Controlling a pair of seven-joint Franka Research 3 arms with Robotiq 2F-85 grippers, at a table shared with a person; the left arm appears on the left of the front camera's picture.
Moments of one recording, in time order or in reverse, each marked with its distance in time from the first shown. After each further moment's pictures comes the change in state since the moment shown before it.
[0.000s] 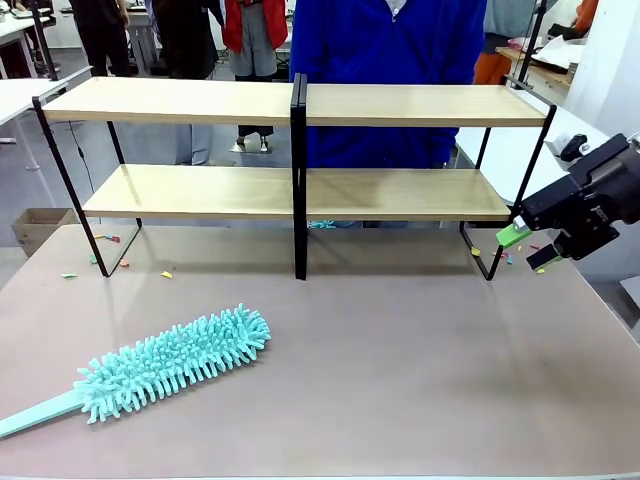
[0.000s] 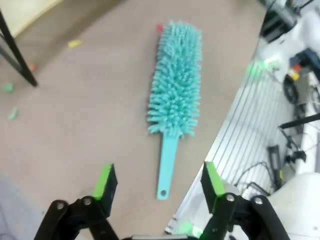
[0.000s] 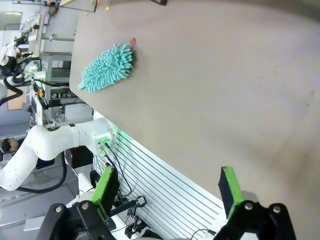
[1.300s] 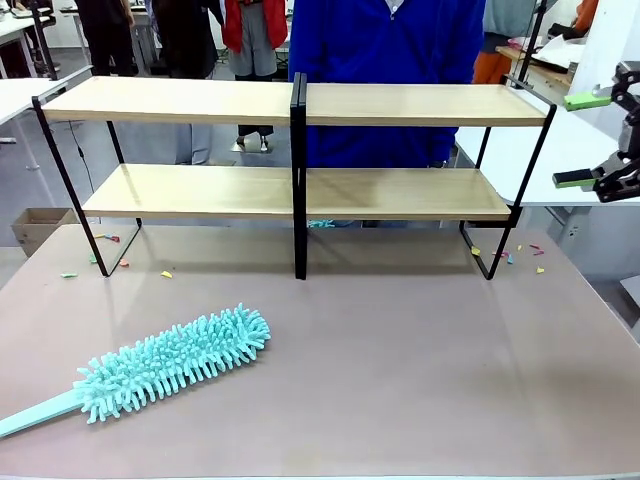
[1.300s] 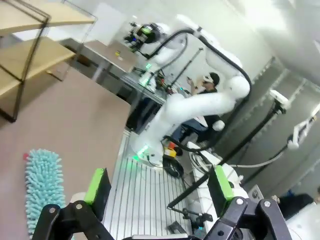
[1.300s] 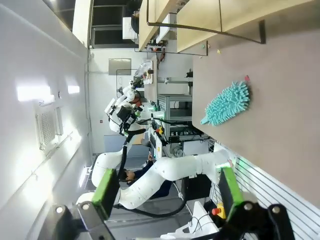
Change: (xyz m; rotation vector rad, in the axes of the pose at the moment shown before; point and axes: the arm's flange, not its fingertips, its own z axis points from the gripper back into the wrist) left arm 0.039 -0.073 -0.002 -0.614 -0.510 -0.015; right arm -0.007 0.009 0.083 0.564 -0.197 -0.302
